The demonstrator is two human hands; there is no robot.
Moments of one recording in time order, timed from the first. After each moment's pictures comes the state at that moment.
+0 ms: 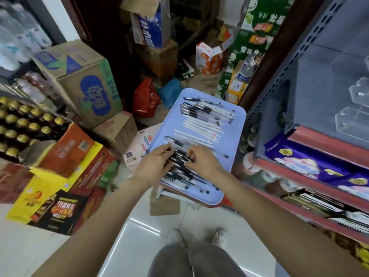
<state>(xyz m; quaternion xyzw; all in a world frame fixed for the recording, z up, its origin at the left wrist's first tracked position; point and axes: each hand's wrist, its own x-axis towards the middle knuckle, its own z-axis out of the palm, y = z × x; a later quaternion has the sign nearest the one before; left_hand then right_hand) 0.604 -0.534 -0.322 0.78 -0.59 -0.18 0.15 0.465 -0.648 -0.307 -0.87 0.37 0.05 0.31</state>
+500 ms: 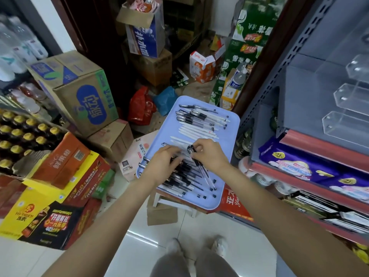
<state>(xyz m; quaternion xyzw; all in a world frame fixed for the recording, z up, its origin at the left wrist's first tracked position) 0.588 -0.560 -0.295 0.76 -0.55 -0.24 0.24 0.460 -0.666 -0.269 -0.83 0.43 -0.04 0.37</state>
